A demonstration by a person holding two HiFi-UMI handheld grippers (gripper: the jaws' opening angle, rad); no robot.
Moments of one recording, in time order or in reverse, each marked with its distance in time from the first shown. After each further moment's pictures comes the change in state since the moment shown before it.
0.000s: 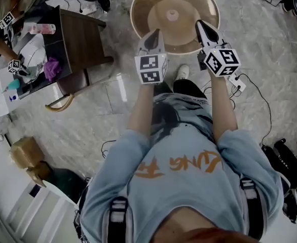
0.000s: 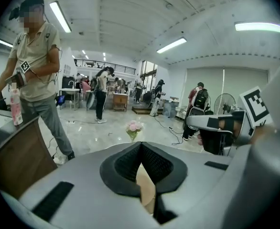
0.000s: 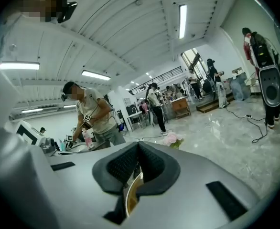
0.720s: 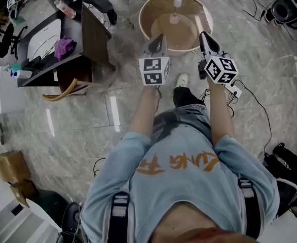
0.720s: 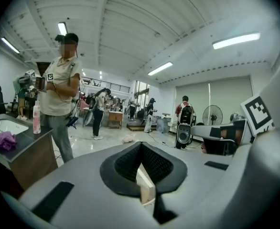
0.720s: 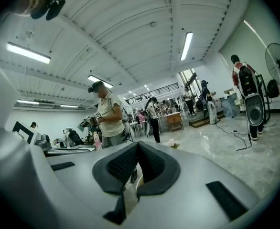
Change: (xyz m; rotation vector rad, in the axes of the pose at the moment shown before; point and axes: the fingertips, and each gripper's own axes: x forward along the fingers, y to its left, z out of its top) left arm -0.232 -0.030 -0.021 0.041 -0.247 -0.063; right arm -0.186 0.164 -0.015 -0.104 -0.144 -0.100
